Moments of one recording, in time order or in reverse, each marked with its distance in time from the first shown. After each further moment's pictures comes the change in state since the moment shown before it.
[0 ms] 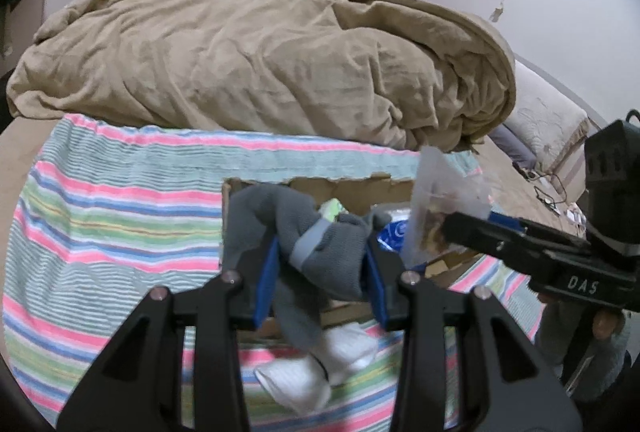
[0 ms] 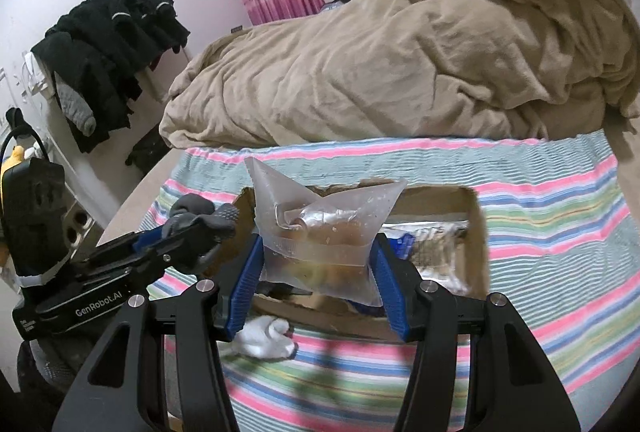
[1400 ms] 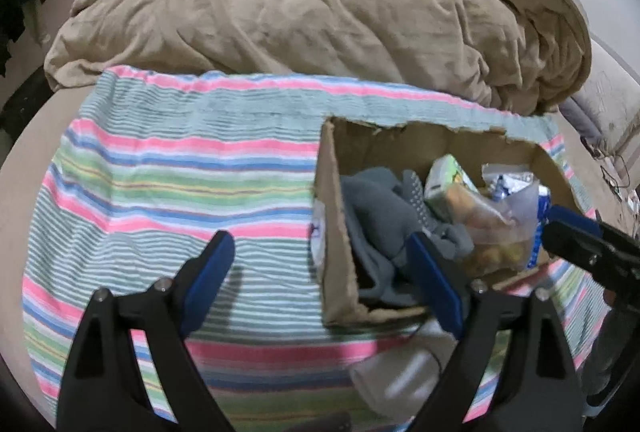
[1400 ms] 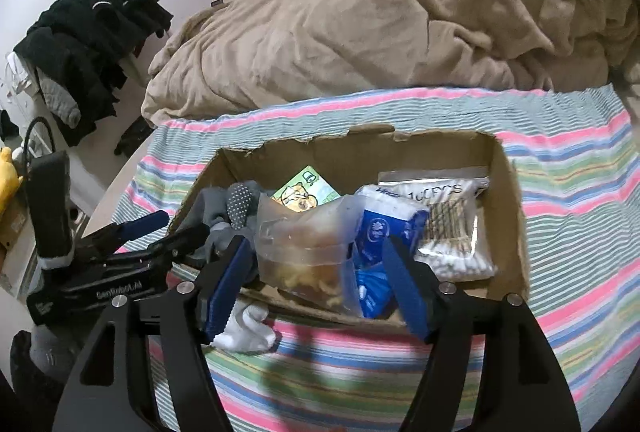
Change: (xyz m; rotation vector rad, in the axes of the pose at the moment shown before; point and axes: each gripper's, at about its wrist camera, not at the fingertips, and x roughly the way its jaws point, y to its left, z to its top) left arm 0.034 0.038 -0.022 -0.018 0.119 0.254; right arm 0.031 -0.012 -0.027 0.040 0.066 -0.037
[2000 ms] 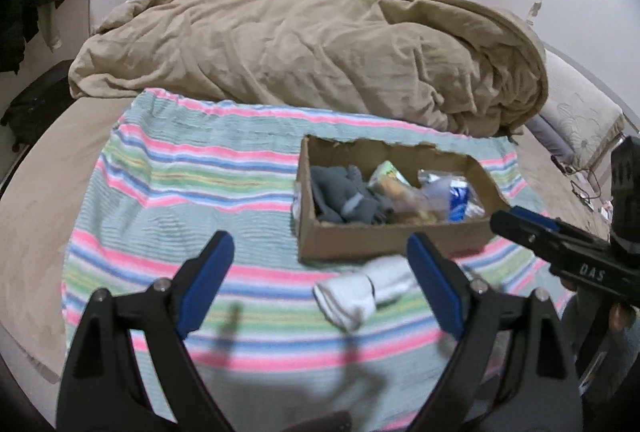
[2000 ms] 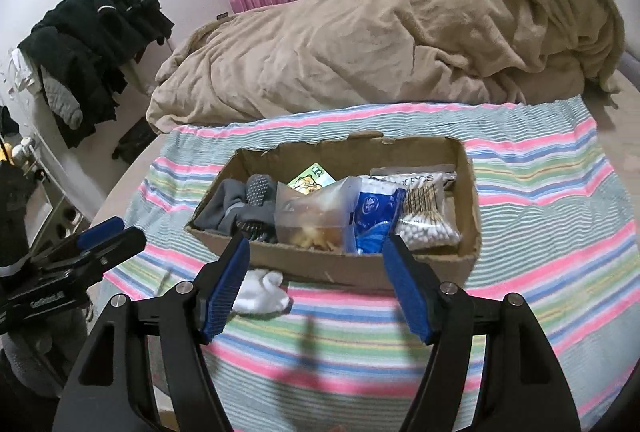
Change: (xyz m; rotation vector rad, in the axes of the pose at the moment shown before) left arm -0.109 -0.009 -0.034 -0.024 -0.103 -0.055; right arm -0.057 0.017 -0.018 -0.014 -0.047 -0.034
